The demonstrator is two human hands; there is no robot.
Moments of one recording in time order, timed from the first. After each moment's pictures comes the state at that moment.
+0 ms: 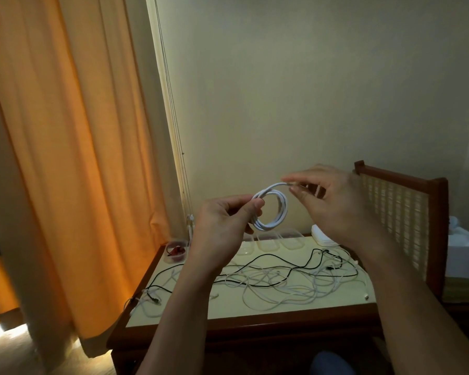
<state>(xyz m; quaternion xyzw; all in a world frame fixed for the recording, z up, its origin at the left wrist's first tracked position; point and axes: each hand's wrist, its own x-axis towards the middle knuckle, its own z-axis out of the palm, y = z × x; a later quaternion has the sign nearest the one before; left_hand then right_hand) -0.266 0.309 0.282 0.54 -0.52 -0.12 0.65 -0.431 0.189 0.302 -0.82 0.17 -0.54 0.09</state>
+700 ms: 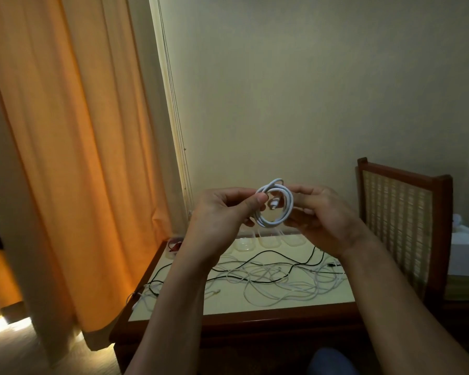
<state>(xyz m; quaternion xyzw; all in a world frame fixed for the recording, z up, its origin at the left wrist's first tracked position) -0.256 0.313 0.287 0.52 -0.55 -0.15 0.63 -0.410 0.184 0.282 -0.65 0.08 -0.38 0.65</state>
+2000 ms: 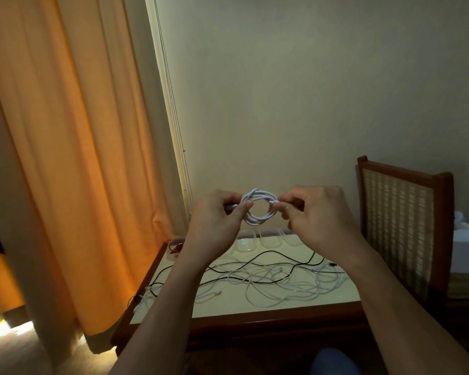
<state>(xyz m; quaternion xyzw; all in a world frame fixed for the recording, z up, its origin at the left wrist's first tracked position) -0.228 0.286 0.269 0.64 -0.55 0.04 0.54 -0.409 0.203 0.280 -0.82 0.25 -0.51 0.11</state>
